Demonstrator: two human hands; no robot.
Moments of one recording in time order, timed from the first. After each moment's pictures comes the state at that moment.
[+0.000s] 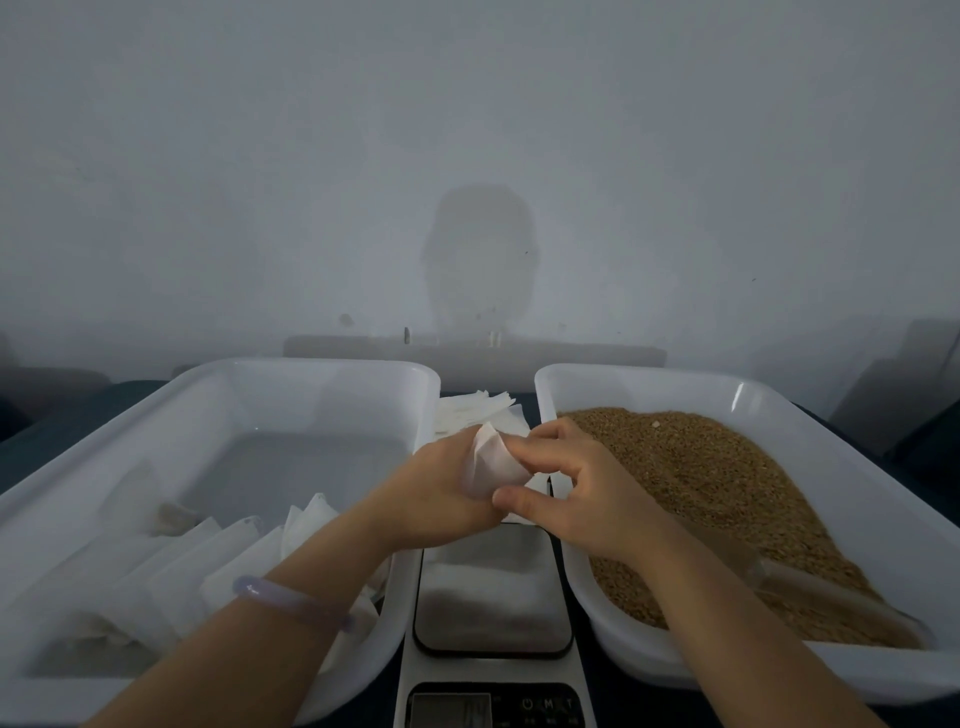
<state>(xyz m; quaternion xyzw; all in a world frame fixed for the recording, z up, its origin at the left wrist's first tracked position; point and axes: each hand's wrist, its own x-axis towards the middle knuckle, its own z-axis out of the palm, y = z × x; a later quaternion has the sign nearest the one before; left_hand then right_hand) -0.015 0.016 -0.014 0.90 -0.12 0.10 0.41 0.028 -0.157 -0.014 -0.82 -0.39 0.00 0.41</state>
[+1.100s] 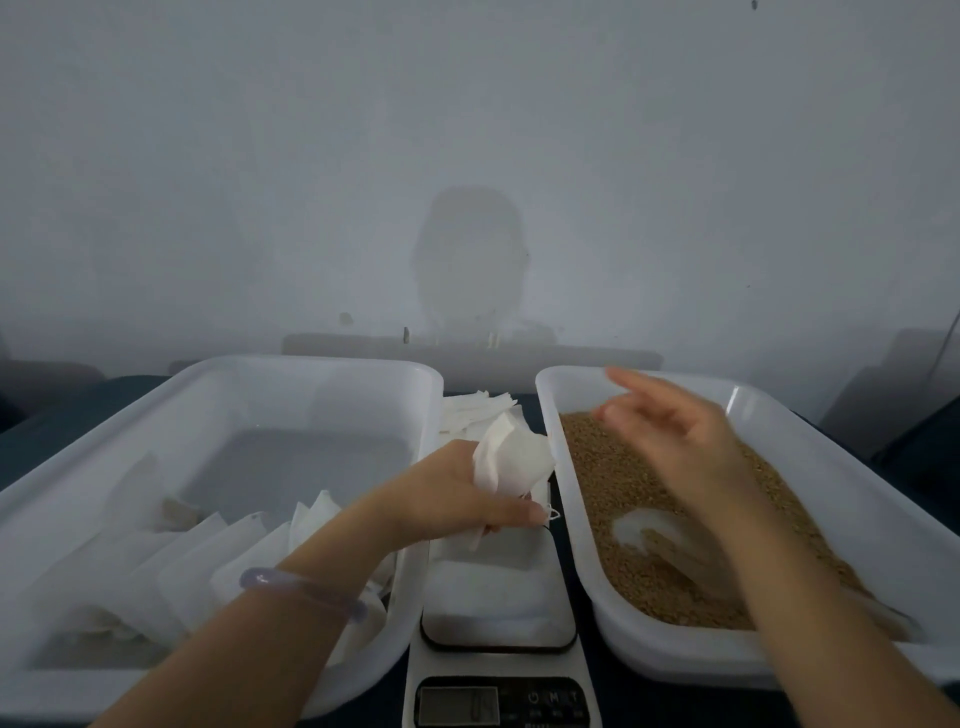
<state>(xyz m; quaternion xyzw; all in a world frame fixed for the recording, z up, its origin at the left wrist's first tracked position) -0.025 0.013 -0.002 0.83 -0.14 -0.05 0.53 0.038 -0.202 0.012 -0.78 -0.28 -0.08 0.55</state>
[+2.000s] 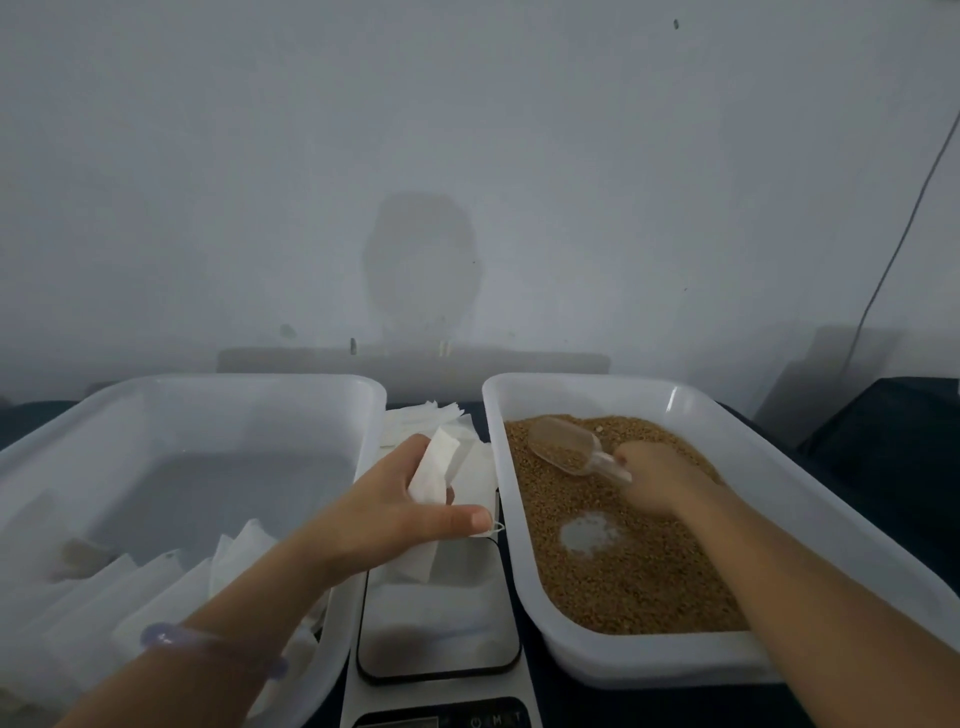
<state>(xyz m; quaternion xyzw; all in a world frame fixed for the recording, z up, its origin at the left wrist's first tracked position) -0.023 0.008 -0.009 0.81 -0.10 0.03 0.58 0.120 -0.250 -0.023 -0.99 -0.10 0.04 0.06</state>
